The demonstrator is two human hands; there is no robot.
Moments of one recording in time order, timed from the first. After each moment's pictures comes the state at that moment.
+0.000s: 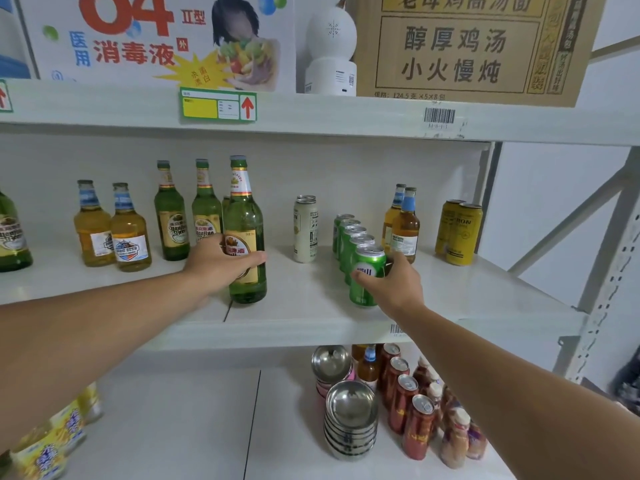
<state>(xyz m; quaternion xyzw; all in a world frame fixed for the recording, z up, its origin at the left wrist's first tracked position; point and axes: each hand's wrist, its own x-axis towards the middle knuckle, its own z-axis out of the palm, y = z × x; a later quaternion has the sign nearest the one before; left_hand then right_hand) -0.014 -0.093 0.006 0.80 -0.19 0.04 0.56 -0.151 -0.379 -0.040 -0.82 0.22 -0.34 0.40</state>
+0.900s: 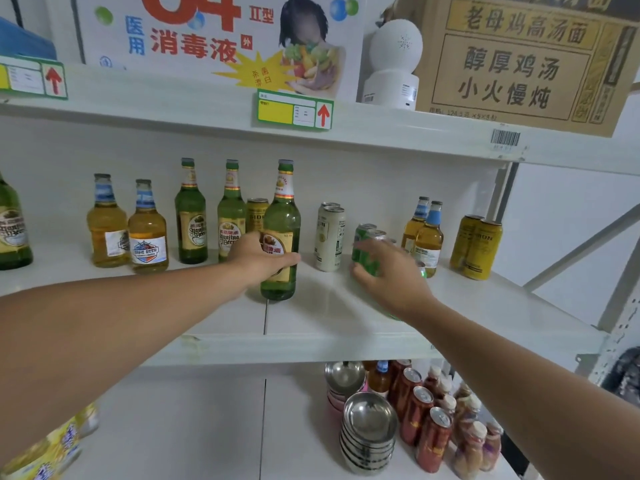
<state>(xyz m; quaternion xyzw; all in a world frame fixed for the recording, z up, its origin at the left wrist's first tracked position) 0.058 -0.088 0.006 0.82 -0.21 0.00 0.54 -0.129 -0.286 0.015 -0.93 0.09 -0.32 0.17</state>
